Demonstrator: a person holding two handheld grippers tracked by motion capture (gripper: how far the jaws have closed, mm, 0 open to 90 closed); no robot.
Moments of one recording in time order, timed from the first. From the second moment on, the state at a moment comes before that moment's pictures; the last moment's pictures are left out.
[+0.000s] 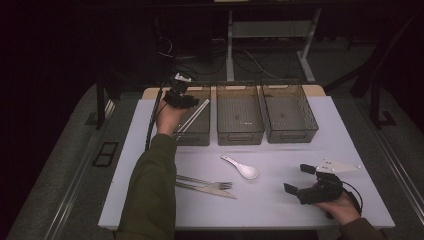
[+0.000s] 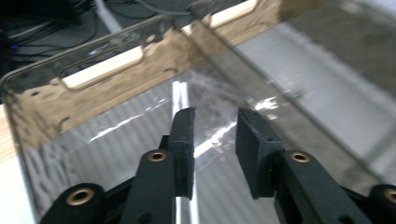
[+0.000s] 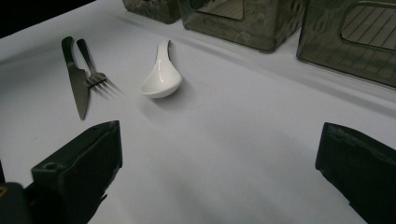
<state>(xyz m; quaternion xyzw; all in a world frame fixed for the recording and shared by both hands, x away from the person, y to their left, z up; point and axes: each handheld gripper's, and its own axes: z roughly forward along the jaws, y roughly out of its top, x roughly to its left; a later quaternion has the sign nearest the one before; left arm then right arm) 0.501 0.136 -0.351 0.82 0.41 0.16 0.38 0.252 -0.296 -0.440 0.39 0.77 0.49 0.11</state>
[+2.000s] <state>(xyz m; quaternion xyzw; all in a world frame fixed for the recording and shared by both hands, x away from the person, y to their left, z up) 0.307 0.148 -0.389 0.82 0.28 0.12 0.48 0.252 -0.295 -0.439 0.39 0.78 0.48 0.11</state>
